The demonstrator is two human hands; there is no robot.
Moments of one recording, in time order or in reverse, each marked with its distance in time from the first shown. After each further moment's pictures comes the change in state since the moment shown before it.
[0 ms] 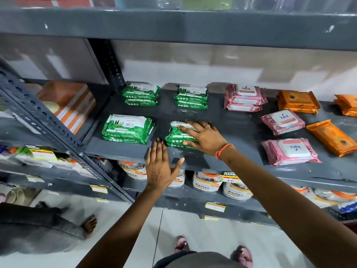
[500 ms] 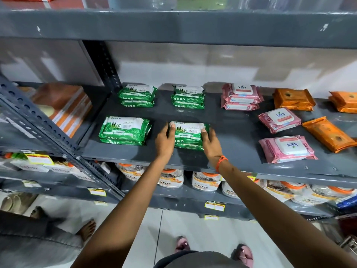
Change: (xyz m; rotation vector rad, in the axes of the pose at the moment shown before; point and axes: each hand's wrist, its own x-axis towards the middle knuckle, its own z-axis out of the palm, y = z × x) left_hand 0.077 0.034 -0.033 -1.027 0.057 -0.355; right_hand -0.015 -0.025 0.016 1.282 0.291 0.815
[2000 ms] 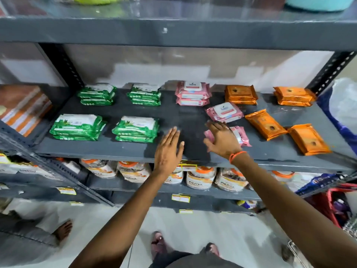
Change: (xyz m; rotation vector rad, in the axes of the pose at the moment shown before) left_hand -0.121 0.036 0.130 0.658 -0.118 0.633; right_hand -0.009 0.037 -0.226 -0.986 -0.037 -0.472
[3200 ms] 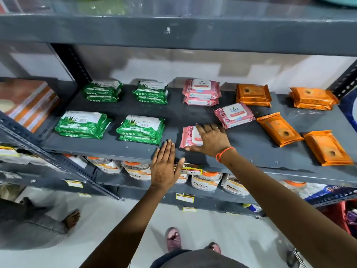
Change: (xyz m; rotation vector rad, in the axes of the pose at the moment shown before) left_hand -0.036 -0.021 0.009 0.212 -0.151 -0.161; right_hand 0.041 -0.029 0.027 -0.270 -0.151 -0.089
